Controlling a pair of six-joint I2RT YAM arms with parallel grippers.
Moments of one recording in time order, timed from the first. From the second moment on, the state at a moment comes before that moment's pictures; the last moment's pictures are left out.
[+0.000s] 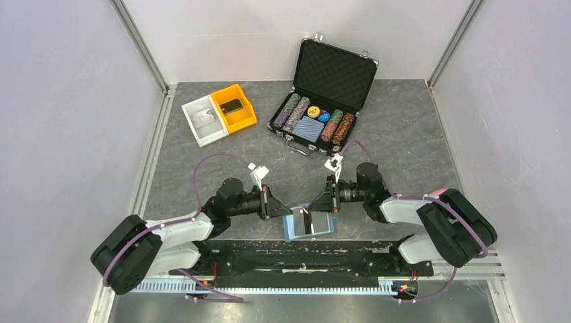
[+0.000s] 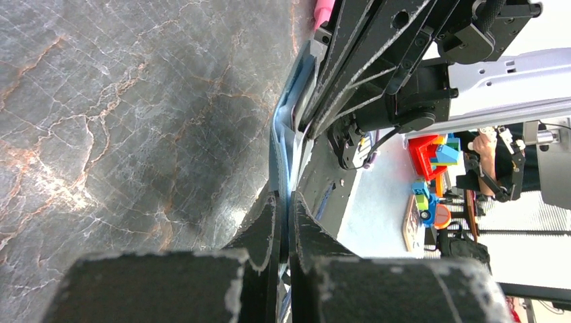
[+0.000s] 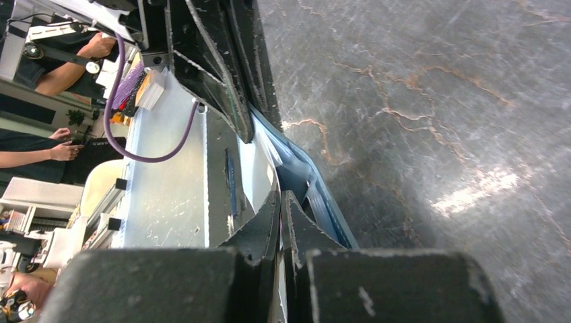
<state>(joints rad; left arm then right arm) -0.71 1.14 0.21 0.62 0.57 -0.82 0.53 1.40 0.30 0.77 -0.99 0.52</state>
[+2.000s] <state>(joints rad) -0.70 1.19 0.87 -0.31 0.69 -0.48 0.61 1.10 0.57 0.10 -0.87 0.41</state>
